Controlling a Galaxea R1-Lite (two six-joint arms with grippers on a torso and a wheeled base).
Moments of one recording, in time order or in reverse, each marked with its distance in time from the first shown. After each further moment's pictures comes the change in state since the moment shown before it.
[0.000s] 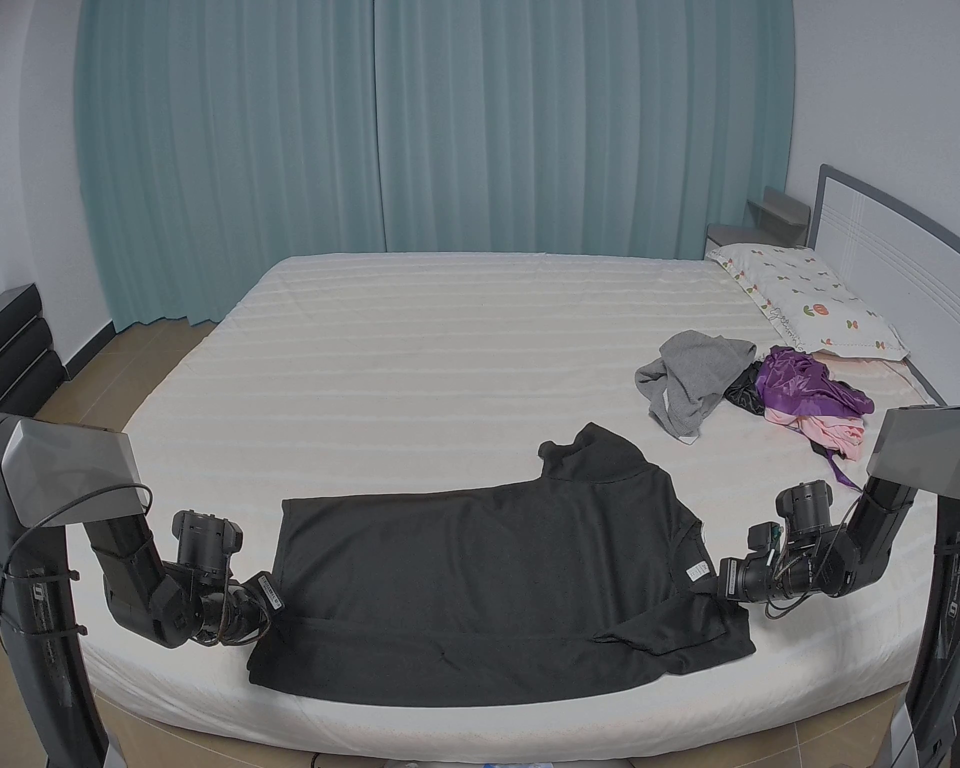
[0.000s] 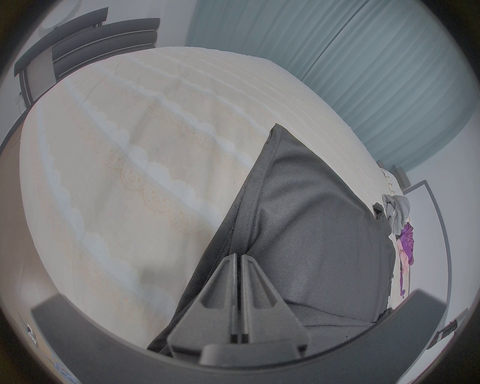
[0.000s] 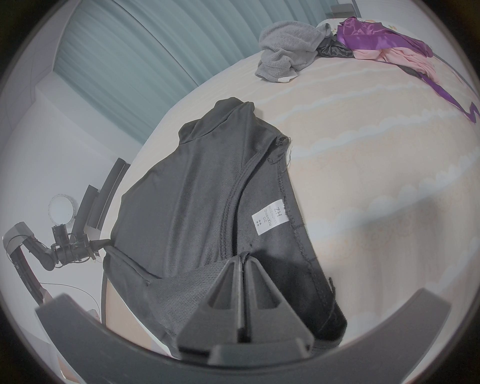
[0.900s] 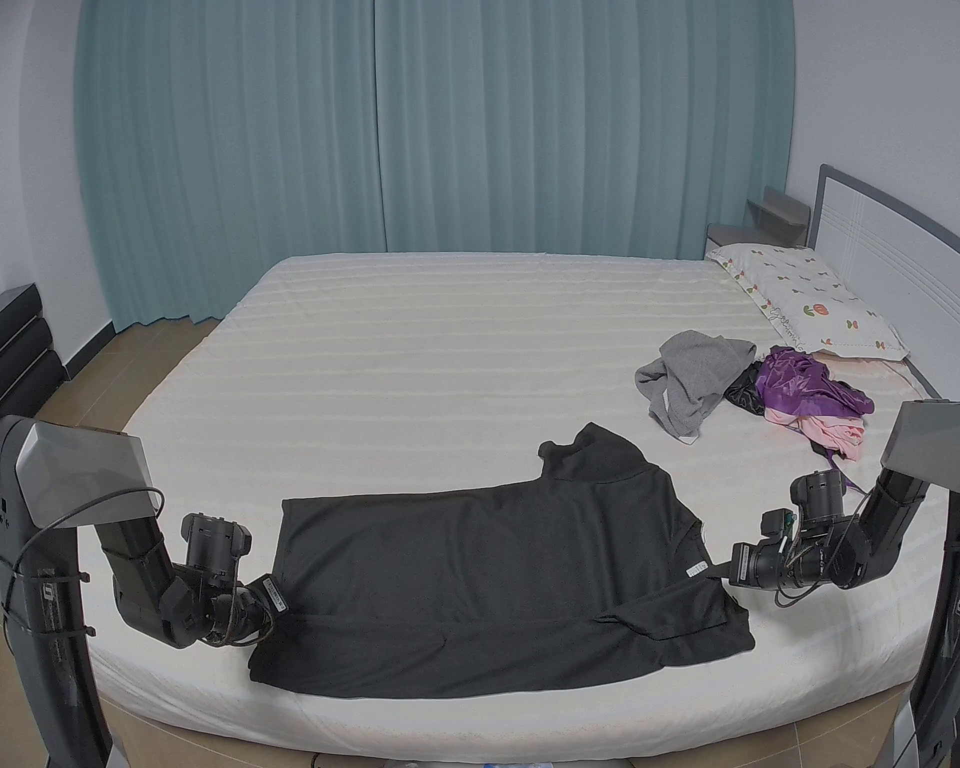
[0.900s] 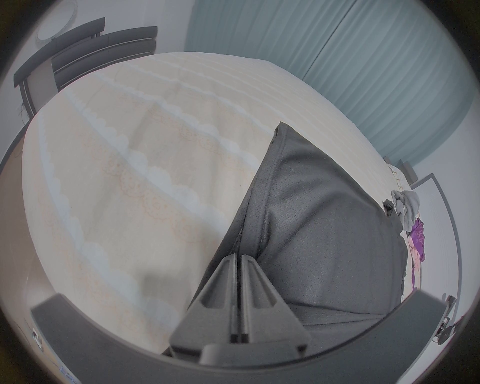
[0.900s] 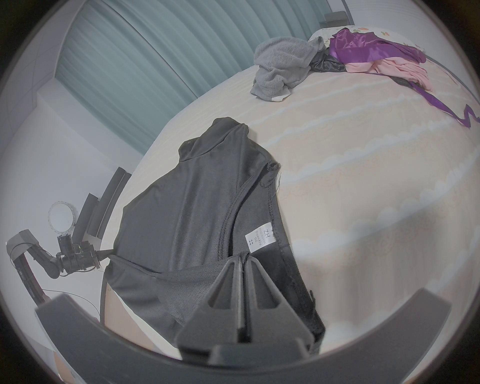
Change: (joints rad) left arm -0.012 0.038 -0.026 0.000 0.062 0.030; right arm -0.044 -0.038 -0.002 -0.011 0.004 0.009
